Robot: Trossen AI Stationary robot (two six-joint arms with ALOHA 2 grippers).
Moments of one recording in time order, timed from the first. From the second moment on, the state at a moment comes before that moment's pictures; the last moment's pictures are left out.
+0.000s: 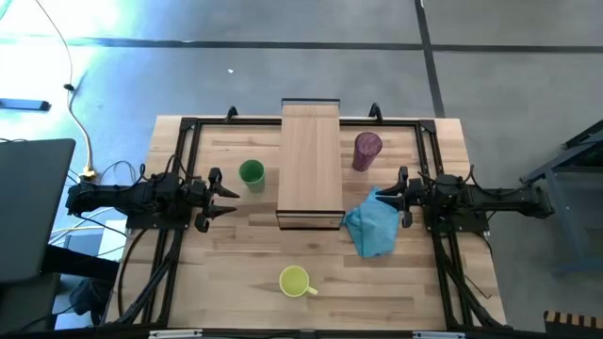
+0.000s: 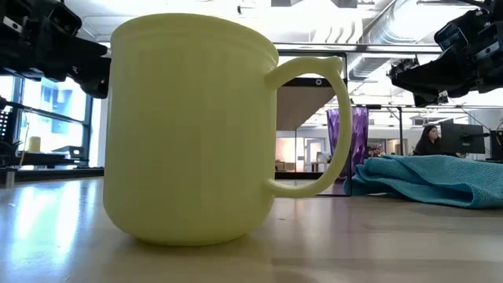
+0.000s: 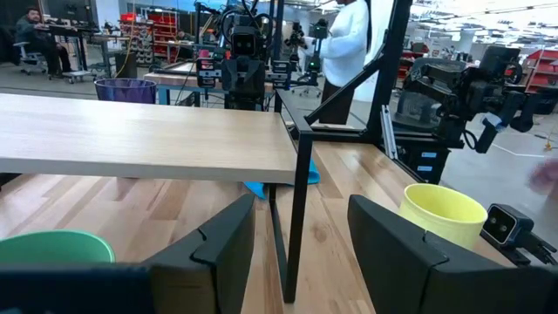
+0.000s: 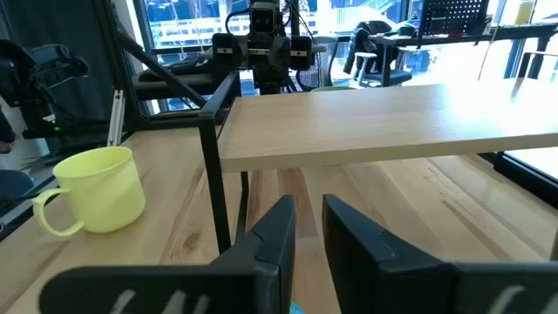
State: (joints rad) left arm 0.12 0.06 0.01 0.02 0.11 -0.08; right arm -0.02 0.09 0.01 0.01 0.01 0.04
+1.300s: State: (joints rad) left arm 0.12 0.06 0.01 0.43 0.11 -0.73; right arm -0.02 0.09 0.01 0.17 0.01 0.35
